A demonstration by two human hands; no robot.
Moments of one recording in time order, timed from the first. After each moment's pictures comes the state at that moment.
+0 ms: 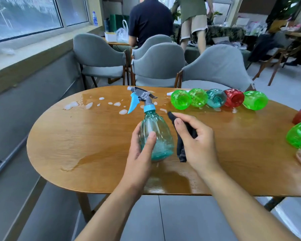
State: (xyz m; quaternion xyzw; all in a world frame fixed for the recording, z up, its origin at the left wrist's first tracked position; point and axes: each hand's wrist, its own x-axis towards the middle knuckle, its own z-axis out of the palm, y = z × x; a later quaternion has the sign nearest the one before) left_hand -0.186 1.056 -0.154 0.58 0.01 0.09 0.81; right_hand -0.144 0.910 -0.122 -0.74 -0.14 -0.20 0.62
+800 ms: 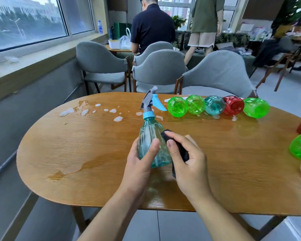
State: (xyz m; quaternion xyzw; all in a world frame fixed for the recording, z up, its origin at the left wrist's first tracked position) left_hand -0.161 1.031 -0.161 0.54 0.03 0.06 0.84; right_hand -0.143 0.893 -0.155 -0.74 -0.17 -0.24 0.61
